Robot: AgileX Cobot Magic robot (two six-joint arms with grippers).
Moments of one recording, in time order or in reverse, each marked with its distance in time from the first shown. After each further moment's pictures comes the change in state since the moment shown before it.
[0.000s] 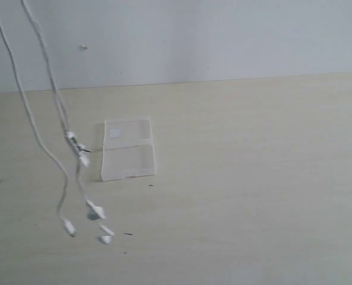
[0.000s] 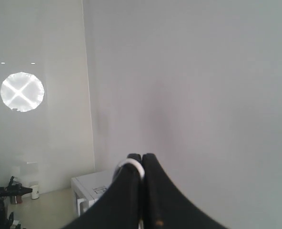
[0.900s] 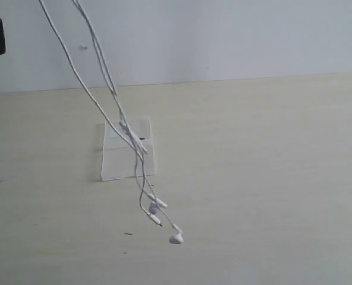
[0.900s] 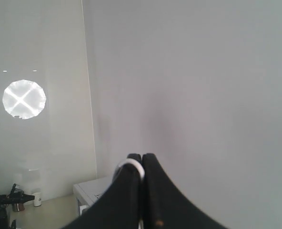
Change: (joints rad) left arm 0.000 0.066 0.021 -0.121 0.005 0.052; right arm 0.000 0.000 0.000 0.025 -0.022 -0.008
